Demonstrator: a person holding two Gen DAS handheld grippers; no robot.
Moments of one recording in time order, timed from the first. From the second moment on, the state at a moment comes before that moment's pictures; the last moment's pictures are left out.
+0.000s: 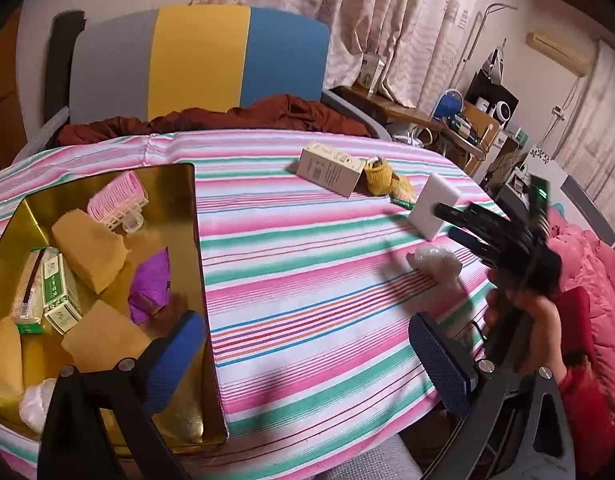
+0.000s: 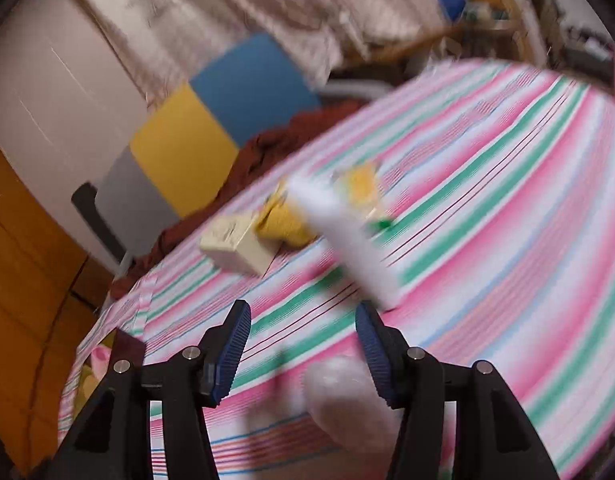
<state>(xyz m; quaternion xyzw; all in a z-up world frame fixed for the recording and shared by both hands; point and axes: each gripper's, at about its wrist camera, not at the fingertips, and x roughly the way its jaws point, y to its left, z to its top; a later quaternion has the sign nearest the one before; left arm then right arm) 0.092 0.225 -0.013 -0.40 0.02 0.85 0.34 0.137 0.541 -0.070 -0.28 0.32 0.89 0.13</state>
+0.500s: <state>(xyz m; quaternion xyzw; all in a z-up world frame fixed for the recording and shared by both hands) 0.092 0.243 -0.007 -0.39 0.03 0.85 0.34 0.142 0.480 -0.059 -0.29 0.28 0.91 0.07</state>
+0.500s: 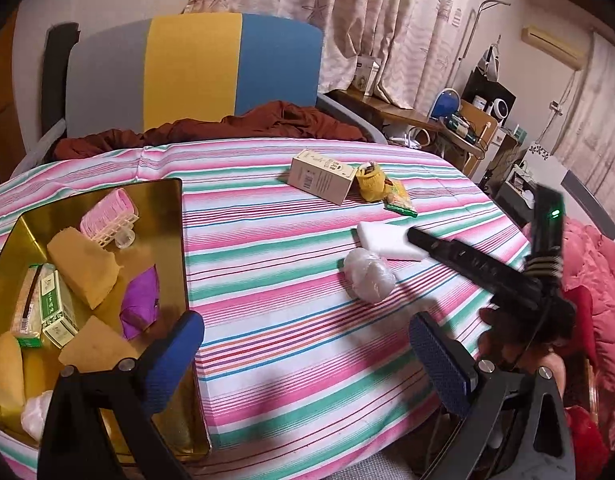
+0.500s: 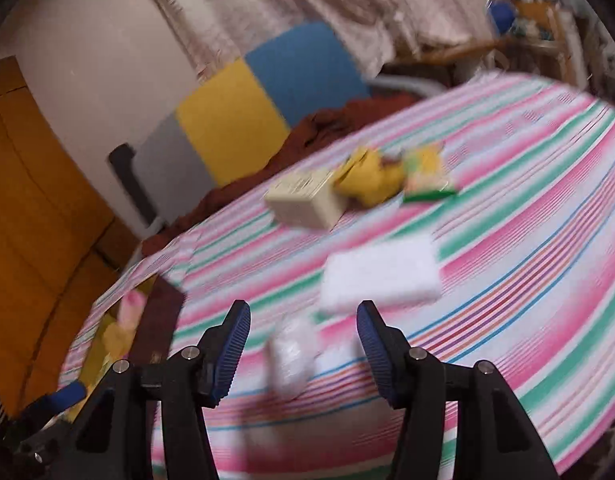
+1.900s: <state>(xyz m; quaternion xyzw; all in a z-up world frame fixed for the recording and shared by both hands) 0.090 0.334 -0.043 -0.43 0.09 0.83 0.34 0.048 0.501 -0.092 -0.48 -0.07 0.87 -0.06</state>
